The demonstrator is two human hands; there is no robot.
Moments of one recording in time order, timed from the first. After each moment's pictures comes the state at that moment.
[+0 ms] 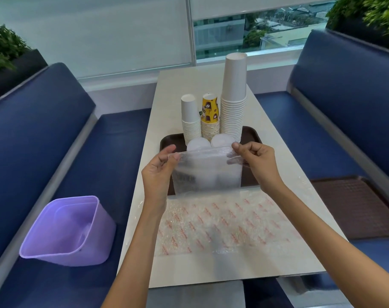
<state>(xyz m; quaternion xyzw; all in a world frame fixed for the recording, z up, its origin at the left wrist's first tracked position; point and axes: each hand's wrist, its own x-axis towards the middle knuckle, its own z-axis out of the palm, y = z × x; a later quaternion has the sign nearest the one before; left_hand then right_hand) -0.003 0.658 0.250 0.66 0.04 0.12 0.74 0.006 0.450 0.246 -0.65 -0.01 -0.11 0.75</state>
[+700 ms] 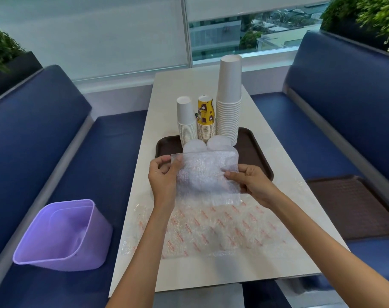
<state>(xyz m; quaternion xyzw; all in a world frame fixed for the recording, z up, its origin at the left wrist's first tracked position) 0.013 0.636 0.231 0.67 0.12 0.14 0.72 -0.002 0.437 0.219 -0.65 0.06 0.11 0.75</state>
